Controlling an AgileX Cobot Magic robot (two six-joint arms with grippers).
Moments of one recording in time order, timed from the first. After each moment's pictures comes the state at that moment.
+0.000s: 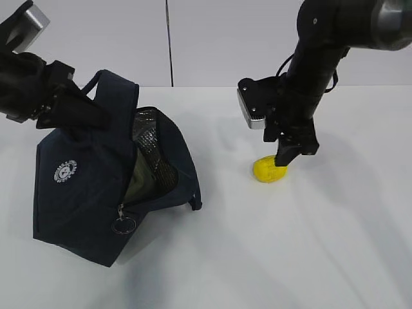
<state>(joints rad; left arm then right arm) -0.13 1.57 -1.05 -1.03 0.91 0.72 0.30 2.14 -1.77 0.13 1.14 -1.50</state>
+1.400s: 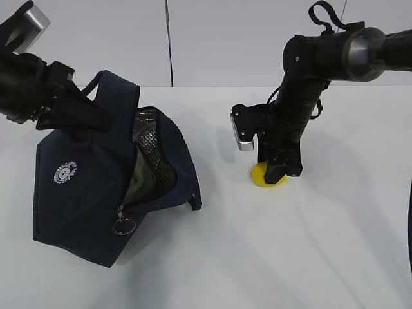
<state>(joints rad) -0.13 1.57 -1.05 -1.03 0.92 0.72 0.30 2.27 -1.77 0.15 1.05 -1.45</state>
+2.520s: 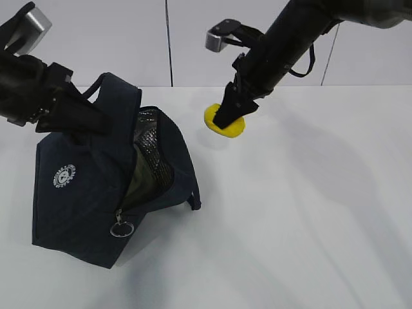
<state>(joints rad) -0.13 1.57 -1.05 -1.03 0.96 0.72 0.30 2.20 -1.99 0.53 1.22 -1.02</state>
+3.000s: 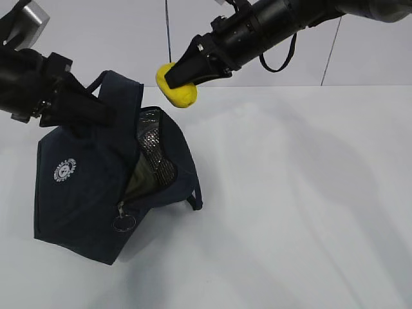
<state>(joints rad) -0.13 1.57 -1.05 -1.08 0.97 0.74 0.30 2.18 -1.99 0.98 1.22 -0.90</state>
